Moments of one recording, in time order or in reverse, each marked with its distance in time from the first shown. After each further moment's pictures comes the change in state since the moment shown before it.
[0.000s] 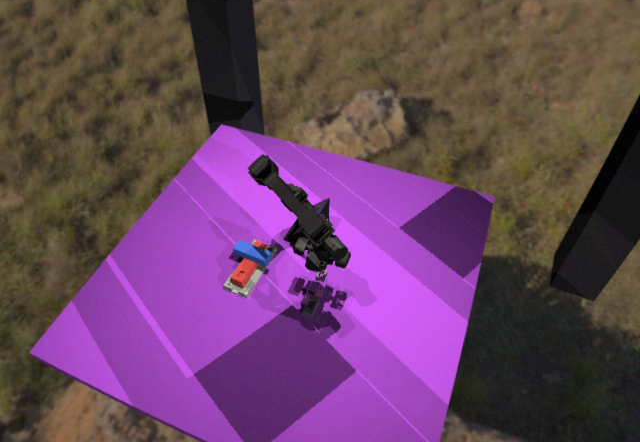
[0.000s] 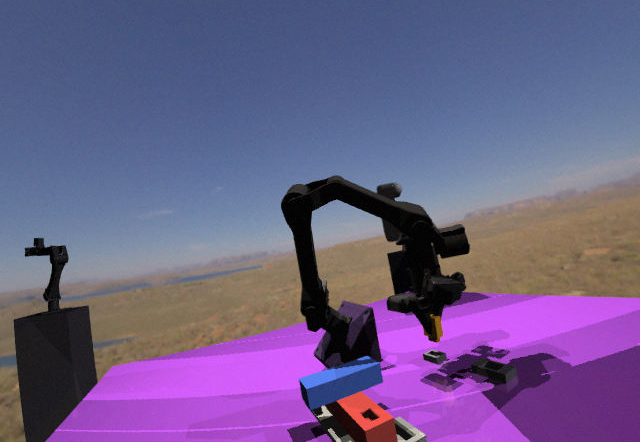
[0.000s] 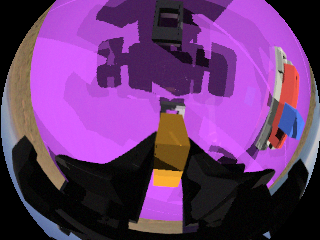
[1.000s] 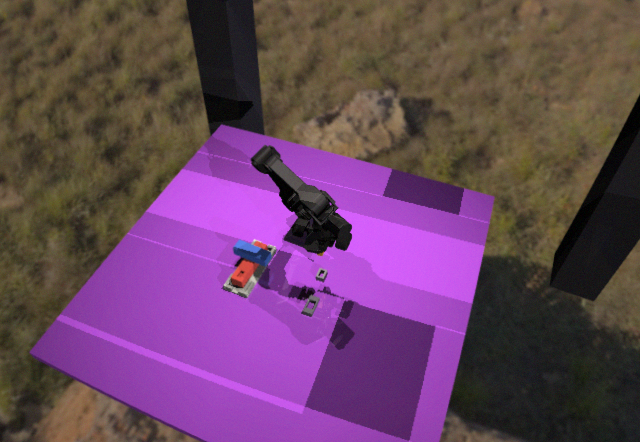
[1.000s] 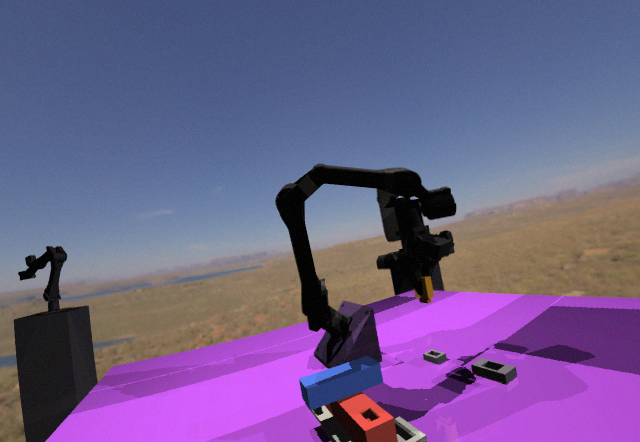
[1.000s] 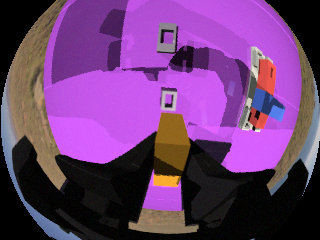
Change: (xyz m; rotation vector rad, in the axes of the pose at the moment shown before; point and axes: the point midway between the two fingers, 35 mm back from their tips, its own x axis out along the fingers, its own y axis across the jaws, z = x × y) arm -0.087 -0.003 -0.006 0.000 -0.018 -0.004
